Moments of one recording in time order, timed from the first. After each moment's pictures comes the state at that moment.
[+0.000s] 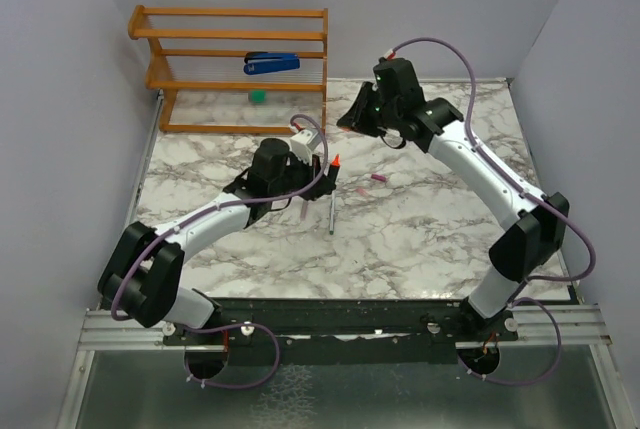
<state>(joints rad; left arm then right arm) -0.57 1.40 0.81 0.17 0.41 -0.31 0.58 1.73 1.73 -0.64 0.00 0.72</state>
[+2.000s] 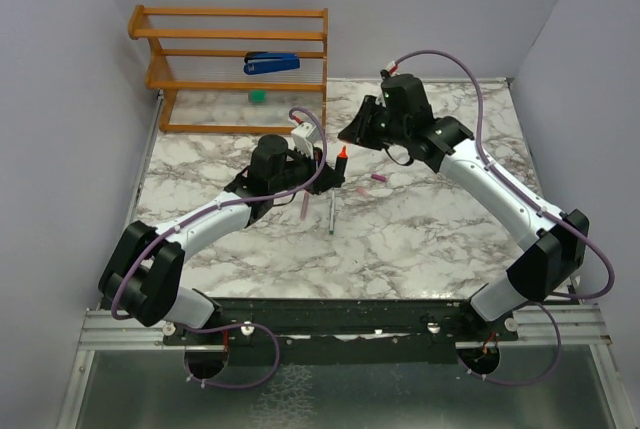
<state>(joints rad) -0.58 1.42 0.83 0.31 0.48 -0.40 0.61 1.55 1.53 -0.54 -0.04 0.67</state>
